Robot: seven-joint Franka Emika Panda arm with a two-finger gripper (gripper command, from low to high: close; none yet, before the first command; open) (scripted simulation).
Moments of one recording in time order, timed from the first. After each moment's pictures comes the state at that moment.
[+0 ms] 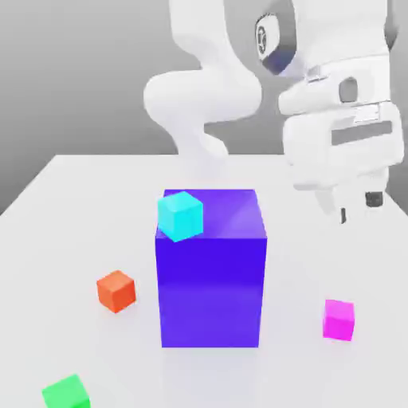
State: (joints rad) arm 0.37 -0.16 0.07 -2.57 0.06 2.65 0.25
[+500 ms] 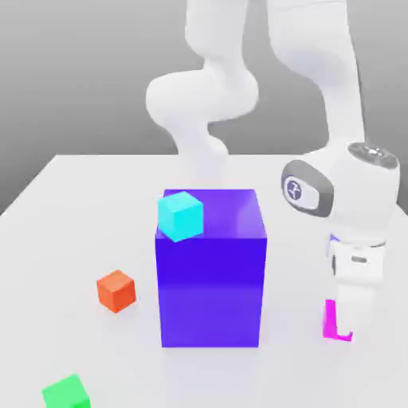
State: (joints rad) arm 0.53 0.34 0.06 -2.64 -0.11 2.98 0.14
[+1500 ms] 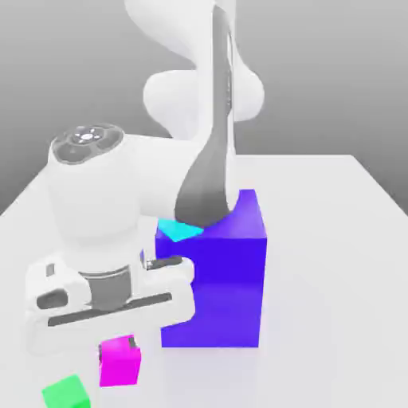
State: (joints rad) arm -0.04 0.40 -0.28 -2.26 0.22 2.63 0.13
